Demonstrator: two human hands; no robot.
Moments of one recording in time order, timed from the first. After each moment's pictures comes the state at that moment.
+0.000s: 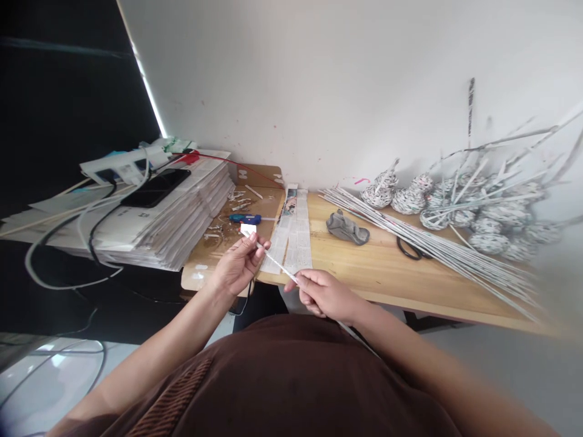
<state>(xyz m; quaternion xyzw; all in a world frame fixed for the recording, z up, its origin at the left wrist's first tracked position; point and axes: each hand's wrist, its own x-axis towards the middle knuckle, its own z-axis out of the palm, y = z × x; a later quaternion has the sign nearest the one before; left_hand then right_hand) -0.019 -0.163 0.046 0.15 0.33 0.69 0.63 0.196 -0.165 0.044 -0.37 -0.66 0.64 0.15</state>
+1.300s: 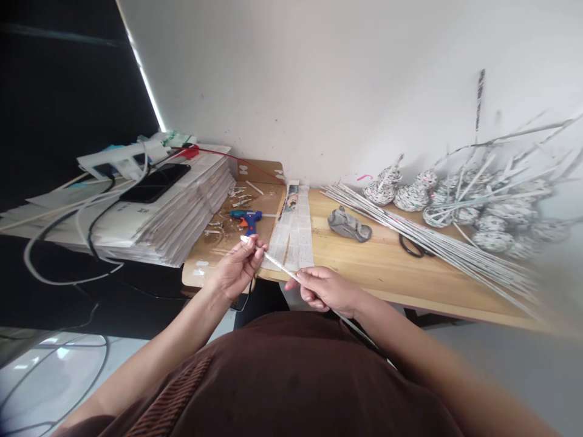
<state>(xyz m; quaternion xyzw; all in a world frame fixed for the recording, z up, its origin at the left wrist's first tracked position) -0.027 -0.172 0.032 0.13 0.33 0.68 0.64 0.193 -0.159 0.037 -0.37 -0.65 0.65 0.11</state>
